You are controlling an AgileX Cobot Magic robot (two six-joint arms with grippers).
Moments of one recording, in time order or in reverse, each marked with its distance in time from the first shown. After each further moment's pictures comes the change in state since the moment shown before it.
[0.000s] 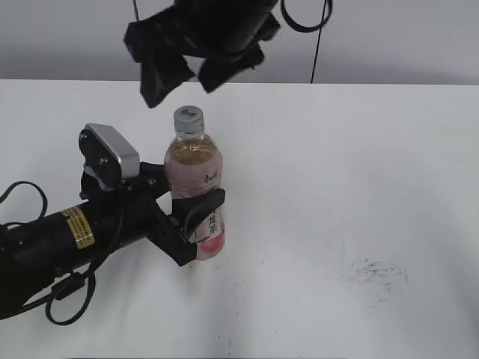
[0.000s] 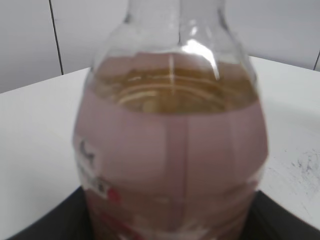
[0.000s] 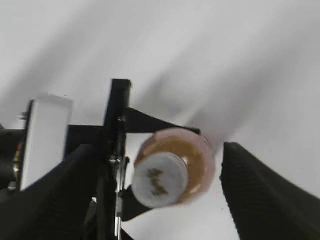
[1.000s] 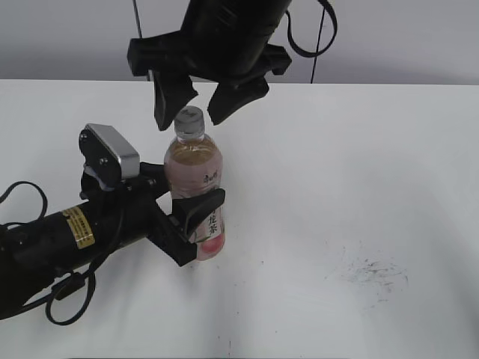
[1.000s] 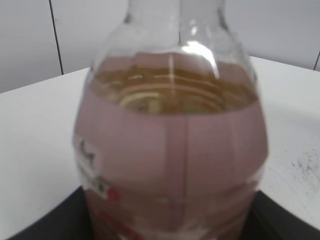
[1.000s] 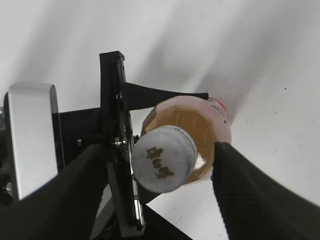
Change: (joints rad) left arm 0.000 0.000 0.000 0.000 0.000 -0.001; right arm 0.000 0.032 0.000 0.036 0.065 0.133
